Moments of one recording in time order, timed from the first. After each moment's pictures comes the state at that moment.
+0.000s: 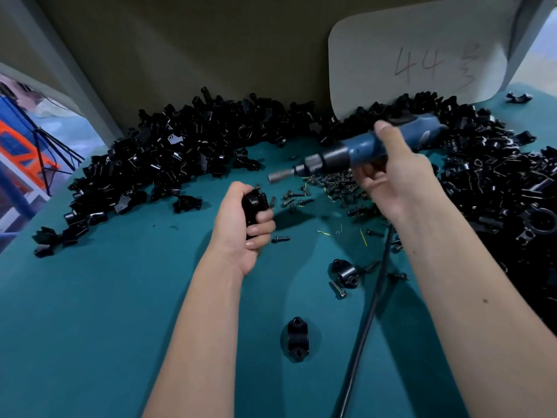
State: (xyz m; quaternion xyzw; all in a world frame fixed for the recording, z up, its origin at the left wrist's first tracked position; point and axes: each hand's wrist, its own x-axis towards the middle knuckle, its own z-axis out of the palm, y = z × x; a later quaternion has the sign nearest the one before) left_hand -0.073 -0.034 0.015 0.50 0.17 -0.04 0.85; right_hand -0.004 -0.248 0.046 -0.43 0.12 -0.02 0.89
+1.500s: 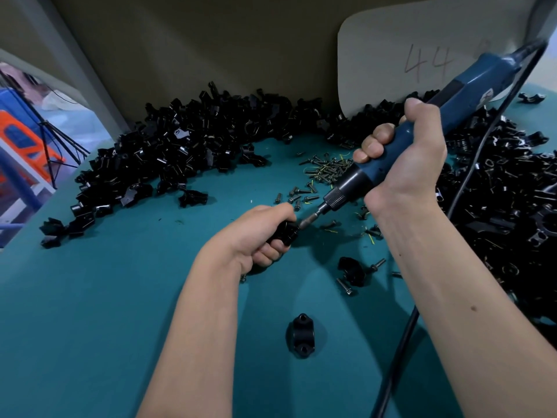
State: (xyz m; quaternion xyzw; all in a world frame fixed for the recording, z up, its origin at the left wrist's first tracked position) left_hand -0.075 -0.034 0.019 0.73 0.15 -0.24 0.62; right_hand -0.030 -0.213 0.066 -0.35 0.01 -0.10 0.93
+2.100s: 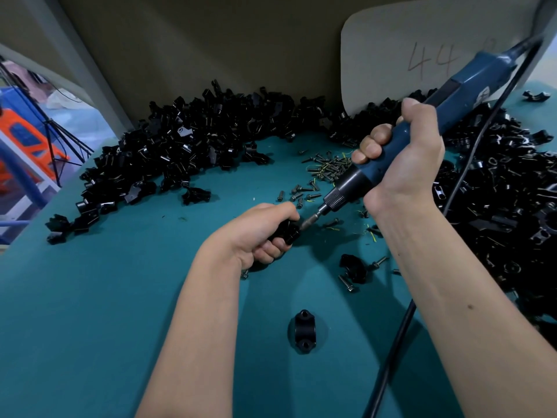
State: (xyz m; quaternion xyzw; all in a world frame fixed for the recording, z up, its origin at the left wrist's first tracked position) left_hand -0.076 -0.031 0.019 0.73 0.14 -0.25 0.62; right_hand -0.033 -0.209 0.064 -0.36 0.00 -0.10 0.93
